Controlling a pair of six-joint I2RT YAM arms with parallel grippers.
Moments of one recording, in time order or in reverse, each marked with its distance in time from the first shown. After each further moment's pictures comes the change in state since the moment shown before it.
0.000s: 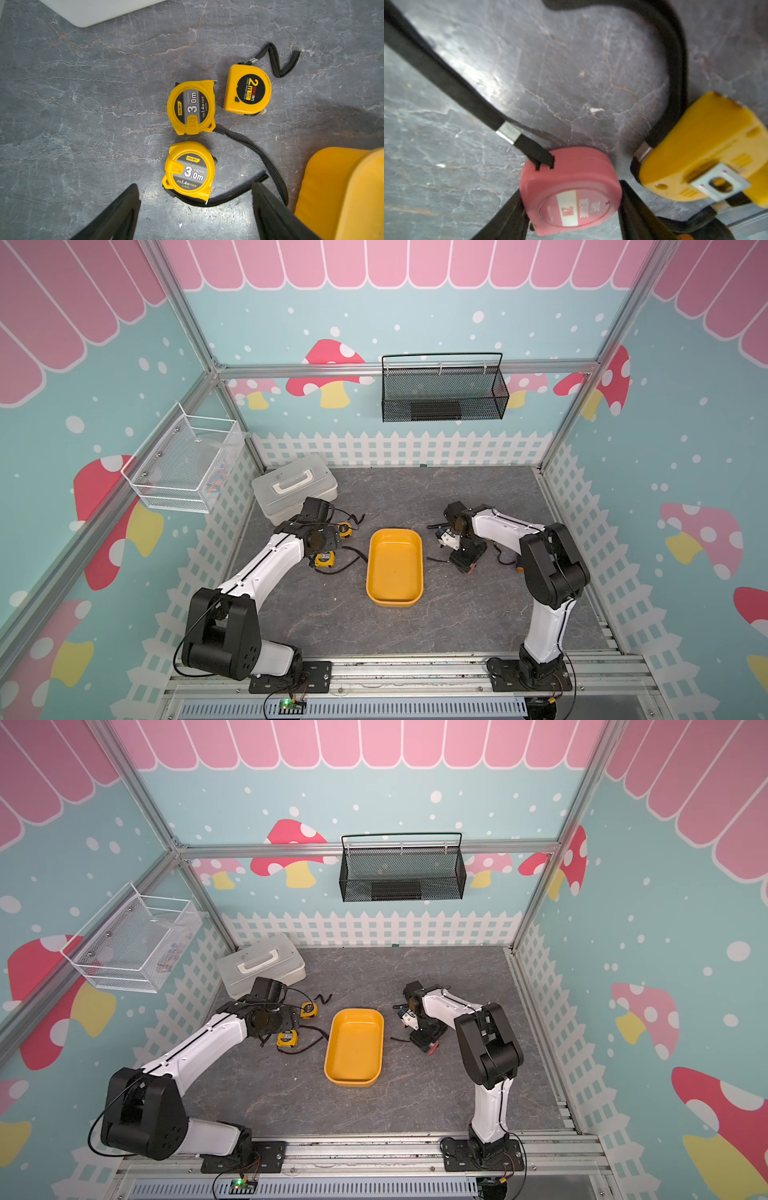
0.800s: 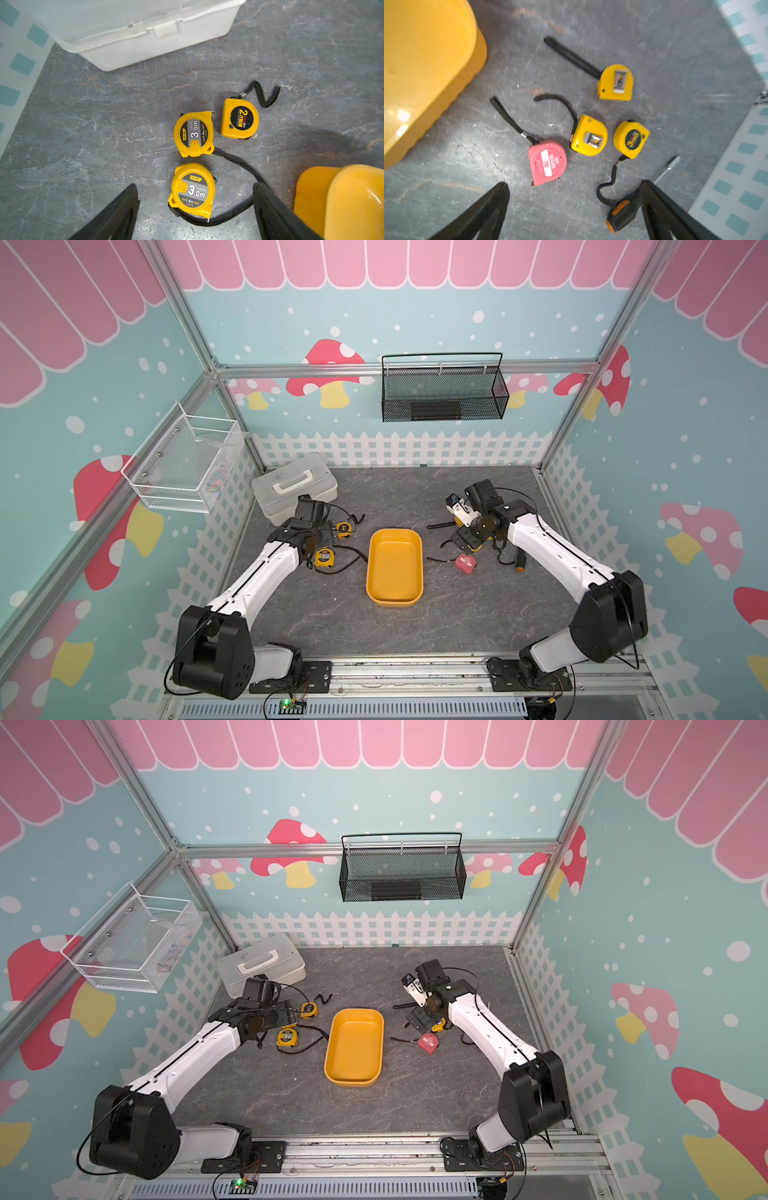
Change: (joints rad) left arm 0.004 -0.157 -0.103 0.188 -0.068 0.062; right arm -0.004 -0.489 -0.074 0.206 -0.035 0.056
